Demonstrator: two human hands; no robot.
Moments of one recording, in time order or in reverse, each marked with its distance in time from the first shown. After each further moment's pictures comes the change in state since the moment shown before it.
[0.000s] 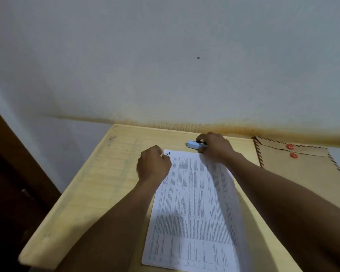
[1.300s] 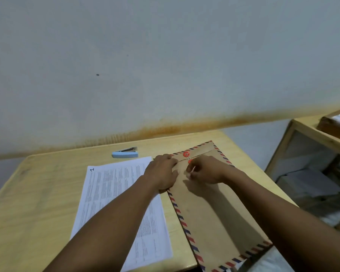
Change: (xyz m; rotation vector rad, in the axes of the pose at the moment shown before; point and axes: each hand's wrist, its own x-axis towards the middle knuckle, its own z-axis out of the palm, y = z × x) left_hand -0.090 0.144 0.108 0.373 -0.602 0.819; right_hand -0.192 0.120 -0.071 0.235 -0.205 0.226
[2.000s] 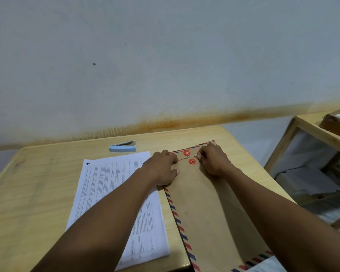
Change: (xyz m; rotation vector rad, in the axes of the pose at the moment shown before) left_hand -0.001 0.003 -0.010 0.061 -0.140 0.007; right_hand 0.049 0.059 0.019 -0.002 0.375 0.103
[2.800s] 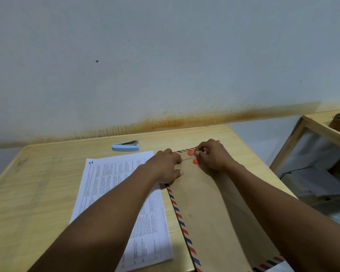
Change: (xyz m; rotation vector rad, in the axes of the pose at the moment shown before) left_hand 0.007 -0.003 -0.008 -0.004 -0.083 0.001; right_hand 0.014 -0.008 -0.004 0.121 0.003 -0.073
